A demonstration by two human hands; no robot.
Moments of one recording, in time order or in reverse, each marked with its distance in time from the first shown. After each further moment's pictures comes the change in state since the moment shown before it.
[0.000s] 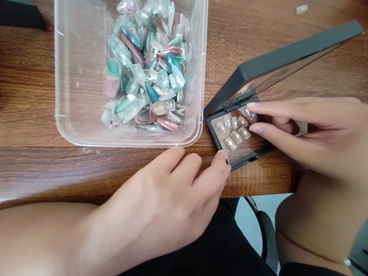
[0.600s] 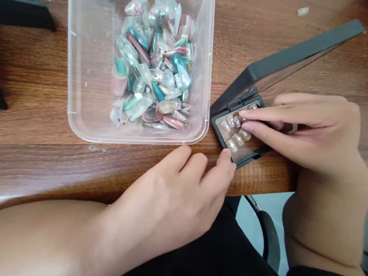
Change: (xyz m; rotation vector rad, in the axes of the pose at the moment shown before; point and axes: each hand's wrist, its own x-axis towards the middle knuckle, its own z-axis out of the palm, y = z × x) left_hand -0.004 0.009 0.006 0.044 0.010 -0.034; right_hand 0.006 -0.005 0.014 -0.002 0.005 -0.020
